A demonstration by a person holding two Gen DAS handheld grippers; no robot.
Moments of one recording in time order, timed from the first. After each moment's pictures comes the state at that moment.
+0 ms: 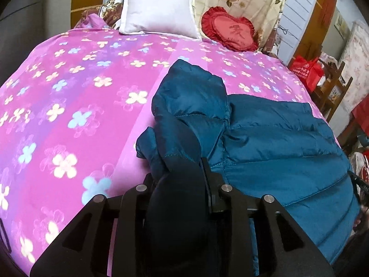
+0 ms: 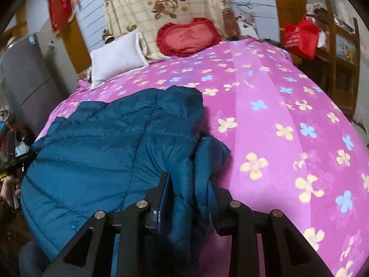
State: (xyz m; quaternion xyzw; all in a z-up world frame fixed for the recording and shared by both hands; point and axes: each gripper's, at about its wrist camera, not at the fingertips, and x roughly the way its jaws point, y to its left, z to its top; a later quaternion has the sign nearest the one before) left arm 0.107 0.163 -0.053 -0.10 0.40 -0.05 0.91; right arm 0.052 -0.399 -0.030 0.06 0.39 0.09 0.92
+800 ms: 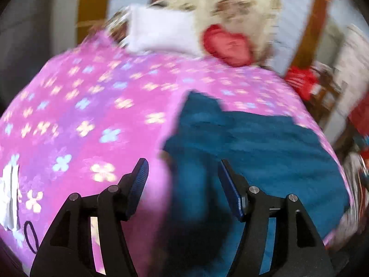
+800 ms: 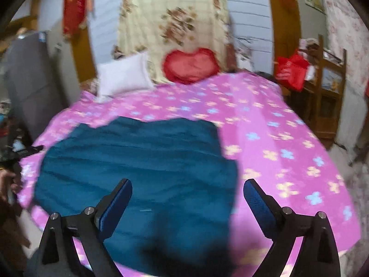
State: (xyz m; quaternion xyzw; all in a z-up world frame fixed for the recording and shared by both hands) left arm 0.044 0.190 0.004 -0.09 0.35 -0.07 0.93; right arm -0.038 -0.326 0.050 0.03 0.31 0.08 0.95
